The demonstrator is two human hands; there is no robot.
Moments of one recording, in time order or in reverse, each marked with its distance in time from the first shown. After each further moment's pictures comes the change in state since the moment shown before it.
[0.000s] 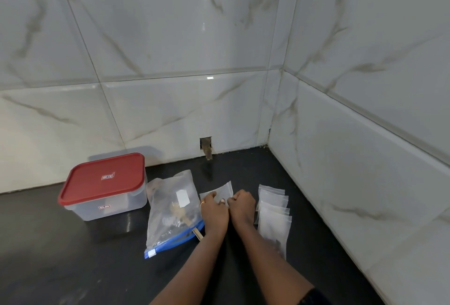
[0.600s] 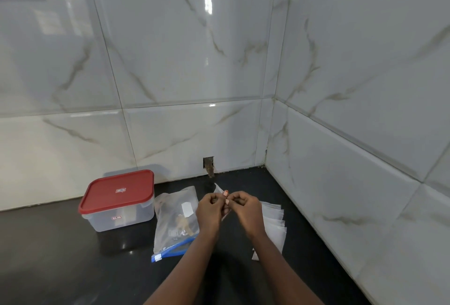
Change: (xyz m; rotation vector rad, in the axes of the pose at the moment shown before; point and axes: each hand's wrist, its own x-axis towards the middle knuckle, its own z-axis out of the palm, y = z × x) left_hand -0.020 0.031 -0.040 -0.305 -0.065 0.115; right_hand -0.052 -0.017 -0.070 0.523 -0.138 -0.311
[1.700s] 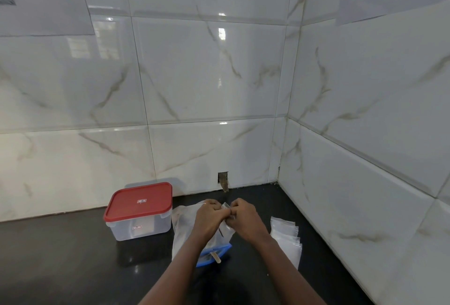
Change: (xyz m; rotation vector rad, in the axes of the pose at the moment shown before) left_hand 0.010 0.021 -0.063 0.325 -0.217 0.229; right_hand -0.003 -0.038 0.025 -0.699 -0.171 -0.245
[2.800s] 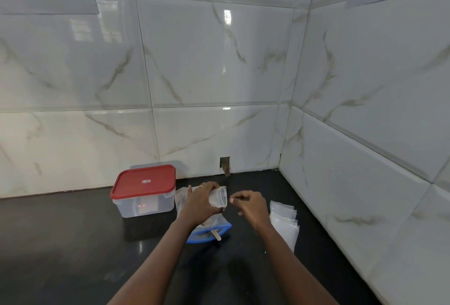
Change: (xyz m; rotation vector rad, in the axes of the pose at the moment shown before) left_hand -0.013 -0.017 -0.028 0.496 -0.031 0.245; right_hand -0.019 0.009 -0.001 0.508 0.043 0.202
